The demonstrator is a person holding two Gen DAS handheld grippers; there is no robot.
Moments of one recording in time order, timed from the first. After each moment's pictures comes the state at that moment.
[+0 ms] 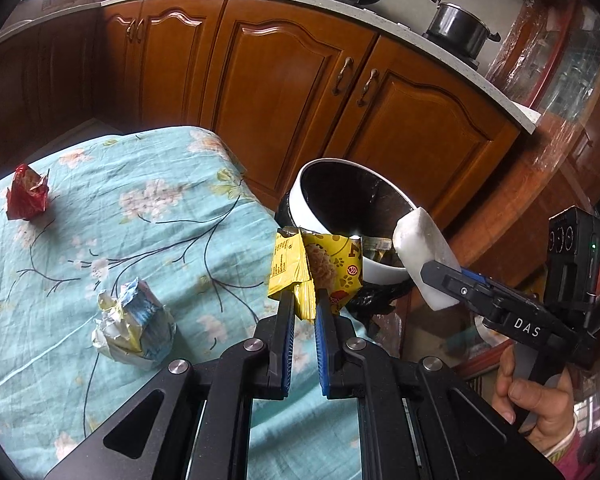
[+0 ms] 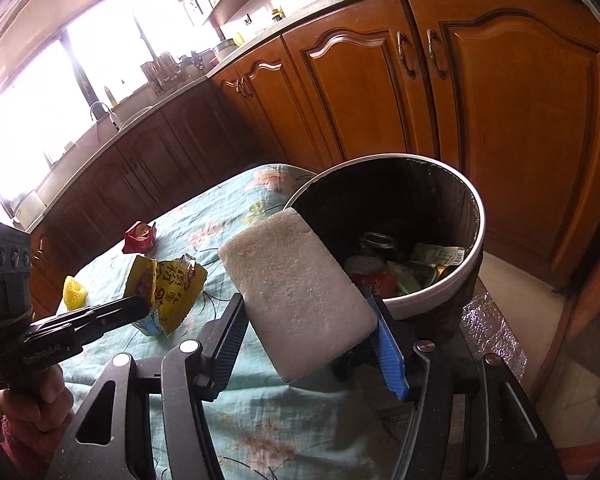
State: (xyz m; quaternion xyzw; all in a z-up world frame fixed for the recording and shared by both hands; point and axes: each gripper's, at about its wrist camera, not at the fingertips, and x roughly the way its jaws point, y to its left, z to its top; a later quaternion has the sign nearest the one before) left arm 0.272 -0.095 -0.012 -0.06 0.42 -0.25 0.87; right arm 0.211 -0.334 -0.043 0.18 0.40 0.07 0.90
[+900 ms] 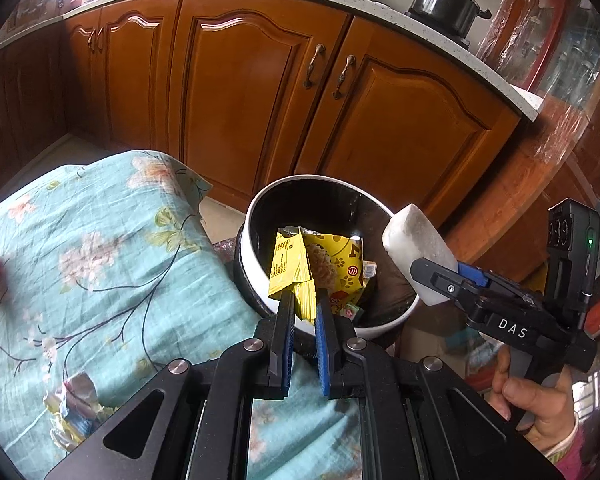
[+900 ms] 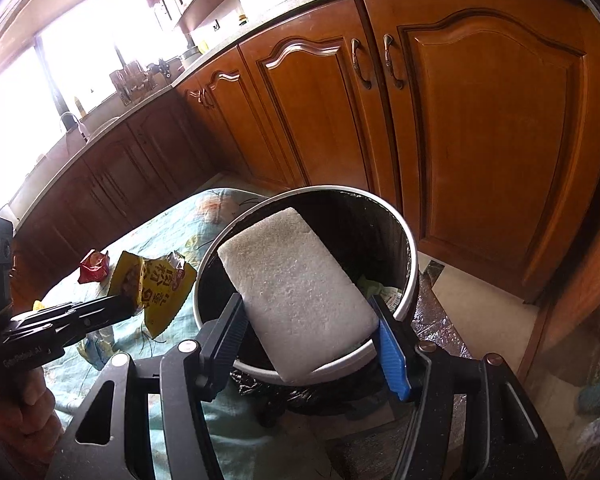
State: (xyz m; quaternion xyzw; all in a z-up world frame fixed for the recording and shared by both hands) left arm 0.343 -0.175 -0.013 -0.03 0.43 -0.27 0.86; right arm 0.251 -0.391 -0.048 0.16 0.41 0.02 0.90
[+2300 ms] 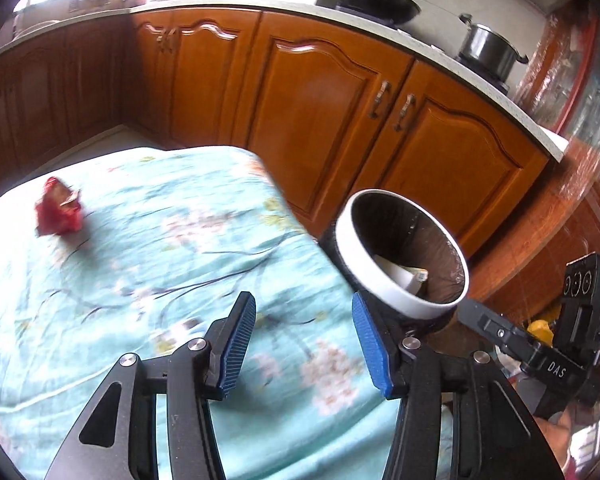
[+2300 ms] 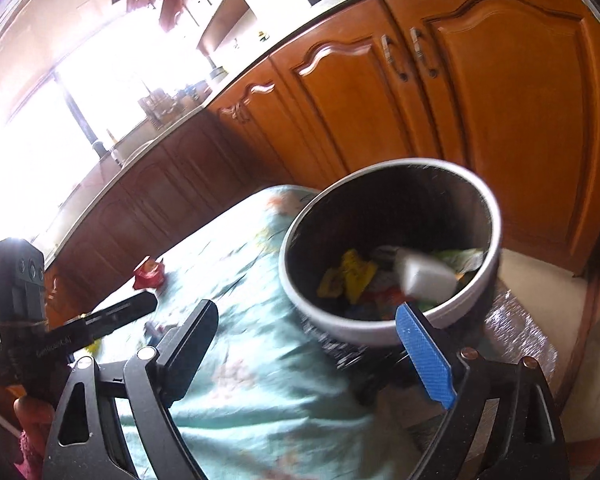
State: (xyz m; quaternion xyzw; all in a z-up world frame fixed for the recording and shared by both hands) left arm 0.282 -0.074 -0.016 -0.08 0.40 -0.19 0.89; right arm 0.225 -0.331 -0.057 0.24 0.37 0.08 0.89
